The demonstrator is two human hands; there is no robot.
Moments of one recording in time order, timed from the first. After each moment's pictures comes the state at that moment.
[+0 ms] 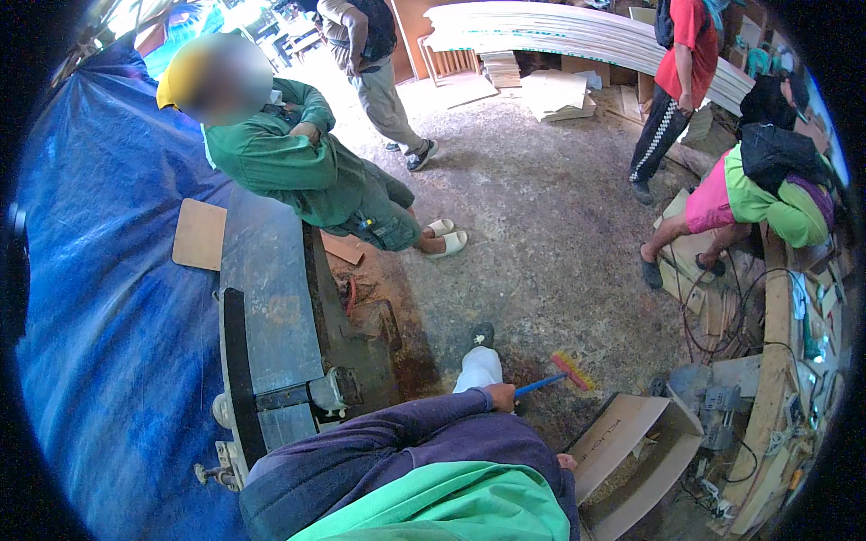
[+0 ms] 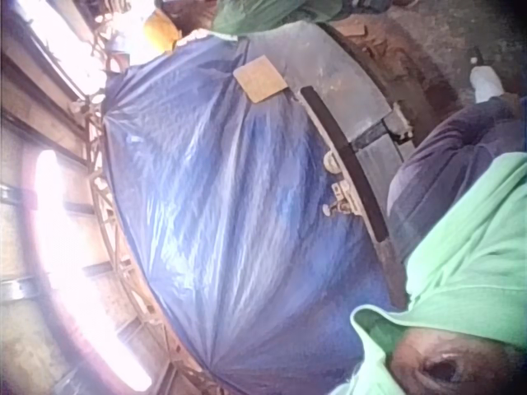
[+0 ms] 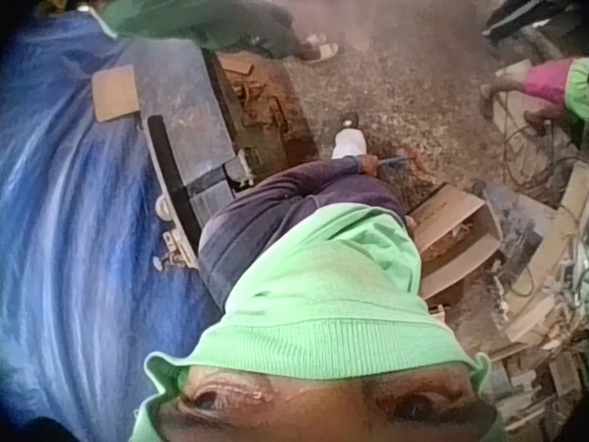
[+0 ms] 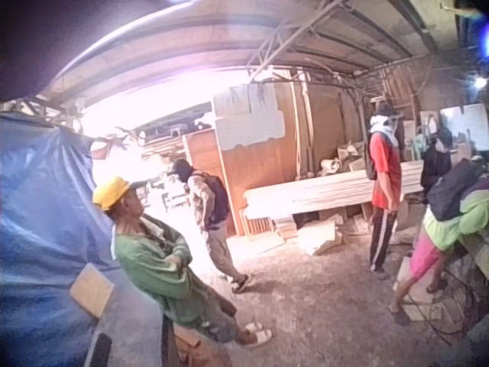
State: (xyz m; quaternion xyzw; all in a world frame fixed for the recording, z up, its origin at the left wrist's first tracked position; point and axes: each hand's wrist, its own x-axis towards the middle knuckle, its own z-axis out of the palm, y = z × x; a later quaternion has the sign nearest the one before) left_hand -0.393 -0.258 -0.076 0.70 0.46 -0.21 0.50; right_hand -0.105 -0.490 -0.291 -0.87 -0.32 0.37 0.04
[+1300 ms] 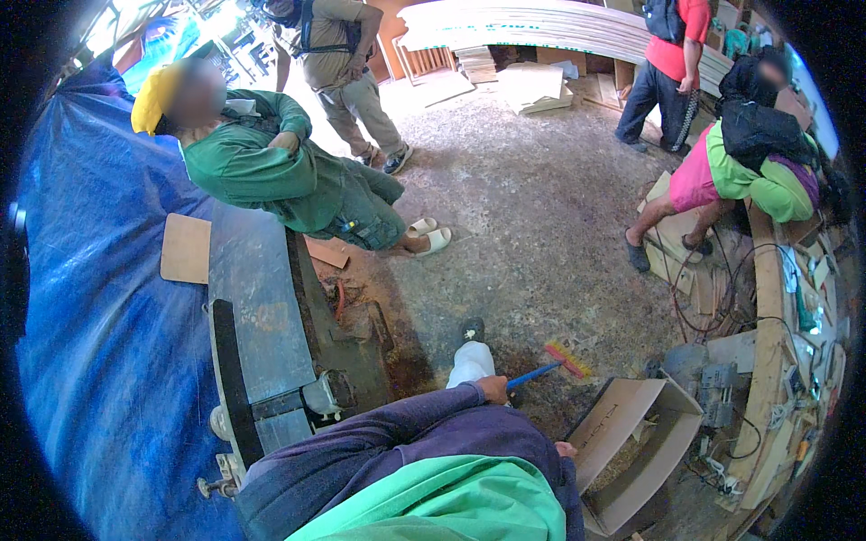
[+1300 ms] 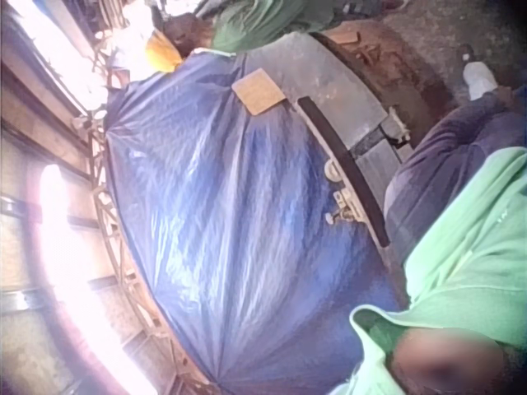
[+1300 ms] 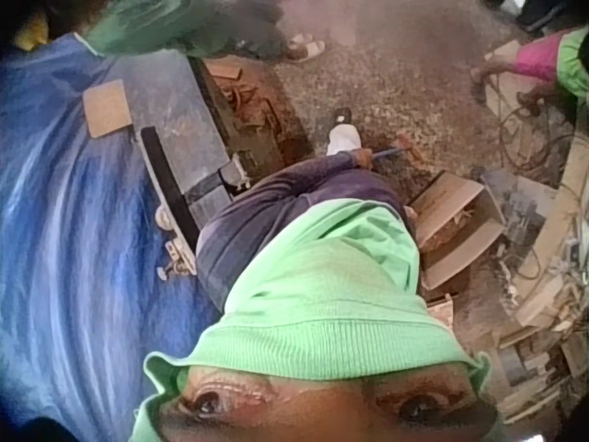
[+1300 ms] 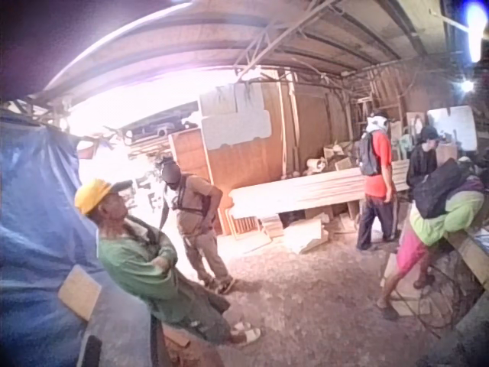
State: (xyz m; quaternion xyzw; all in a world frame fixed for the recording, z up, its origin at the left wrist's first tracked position) left_hand -0.387 -0.255 -0.055 0.69 0.46 -0.23 0.51; right_hand -0.105 -0.503 -0.289 -0.86 -0.32 0.38 0.04
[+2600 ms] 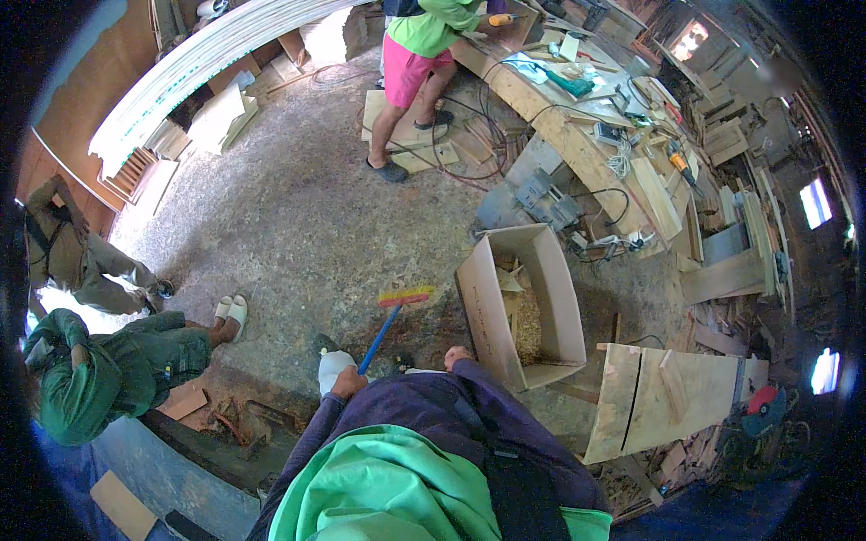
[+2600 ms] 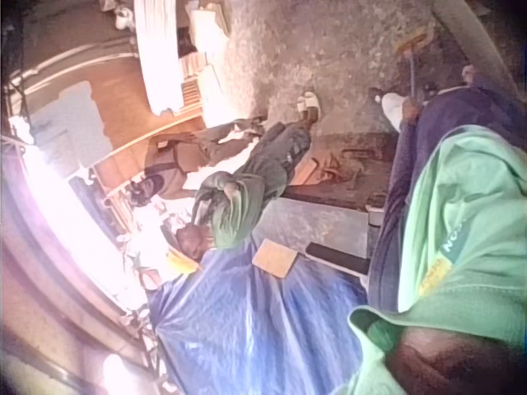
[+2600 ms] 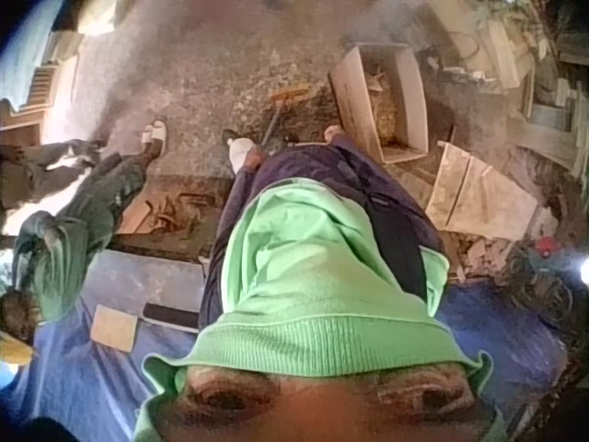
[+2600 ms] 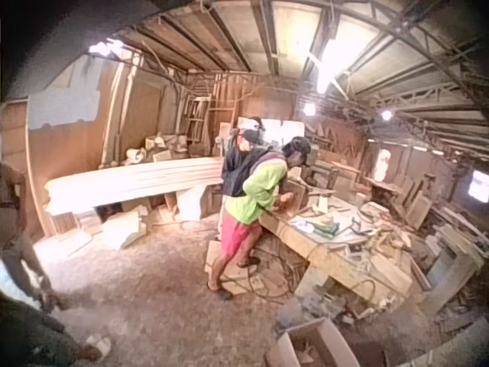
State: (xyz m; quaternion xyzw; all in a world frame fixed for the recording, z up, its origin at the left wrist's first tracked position) left_hand -0.373 -0.264 -0.091 0.75 0.44 -0.19 0.46; right_hand -0.135 -0.497 -0.240 -0.87 -0.19 0.39 0.24
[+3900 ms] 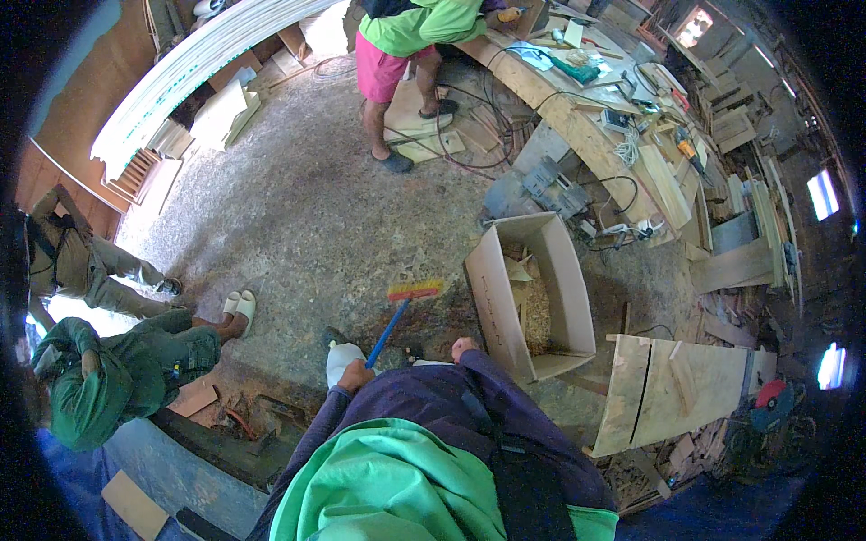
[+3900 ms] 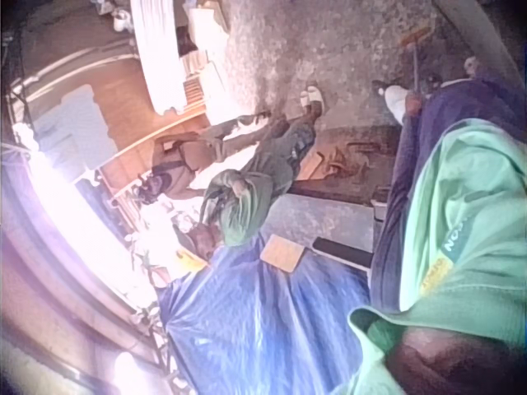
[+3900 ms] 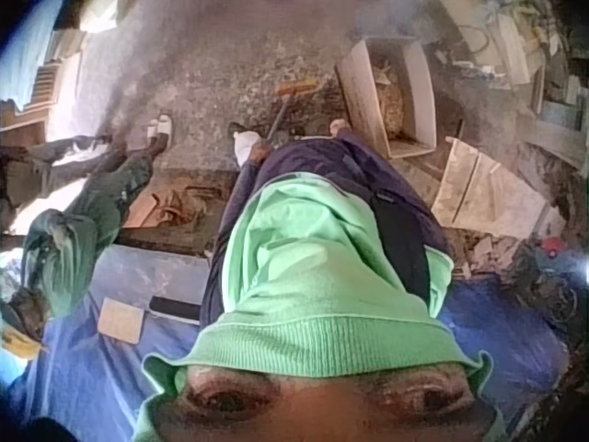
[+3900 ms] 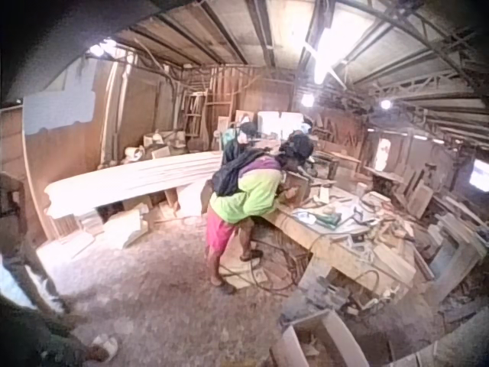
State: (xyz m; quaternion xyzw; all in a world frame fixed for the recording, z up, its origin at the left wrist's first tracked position) left_hand -0.369 -0.258 -0.099 0.76 0.43 -0.21 0.44; right_hand -0.136 -0.479 -0.196 -0.87 -0.13 0.43 0.18
